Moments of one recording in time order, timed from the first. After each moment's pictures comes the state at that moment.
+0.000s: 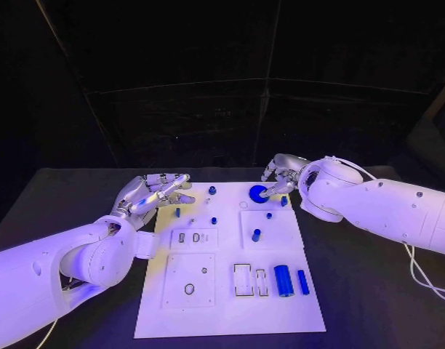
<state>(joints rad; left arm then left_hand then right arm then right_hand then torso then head) 1.12 -0.87 0.02 1.60 0.01 -0.32 0.48 1.40 -0.01 0.05 0.15 0.08 0.99 0.19 0.13 0.07 1.14 0.13 0.12 0.08 1.28 0.07 0.24 0.26 0.17 1.05 0.18 0.34 0.13 1.30 -0.70 0.00 1.32 -1.36 -0.21 -0.36 1.38 -0.12 0.03 0.11 0.26 0.84 0.17 0.15 0.07 1.45 0.08 1.45 1.31 1.47 0.00 1.54 1.31 0.04 1.47 0.11 1.52 1.31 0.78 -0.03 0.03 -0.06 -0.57</state>
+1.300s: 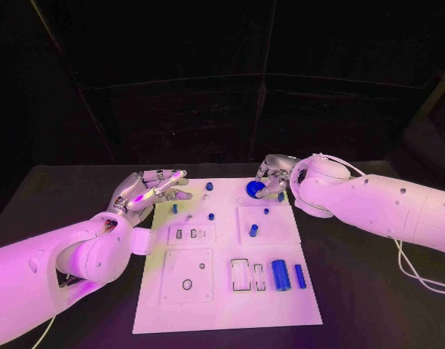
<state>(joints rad) 1.12 -0.87 0.02 1.59 0.01 -0.32 0.48 1.40 -0.01 0.05 0.15 0.08 0.99 0.19 0.13 0.07 1.14 0.13 0.12 0.08 1.28 0.07 0.24 0.26 0.17 1.05 0.18 0.34 0.13 1.28 -0.67 0.00 1.28 -1.41 -0.15 -0.36 1.41 -0.09 0.05 0.10 0.26 0.86 0.16 0.17 0.08 1.46 0.08 1.45 1.31 1.47 0.00 1.55 1.31 0.04 1.47 0.11 1.52 1.31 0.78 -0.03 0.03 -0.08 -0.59</state>
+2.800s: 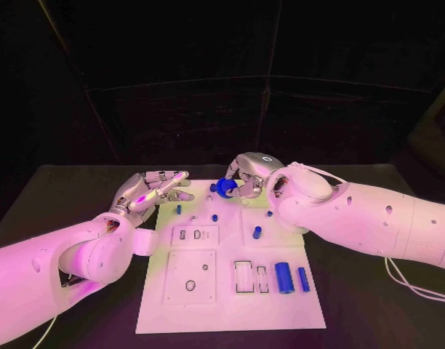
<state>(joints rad) 1.12 -0.88 0.02 1.59 0.01 -0.31 0.48 1.40 -0.01 0.05 0.15 0.08 0.99 0.19 0.13 0.07 1.14 0.13 0.12 0.08 1.27 0.07 0.24 0.26 0.17 1.05 0.18 0.34 0.13 1.27 -0.61 0.00 1.43 -1.58 -0.34 -0.34 1.38 -0.05 0.17 0.07 0.27 0.97 0.15 0.21 0.07 1.47 0.06 1.46 1.31 1.47 -0.01 1.55 1.31 0.04 1.47 0.09 1.52 1.31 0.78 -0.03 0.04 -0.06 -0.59</state>
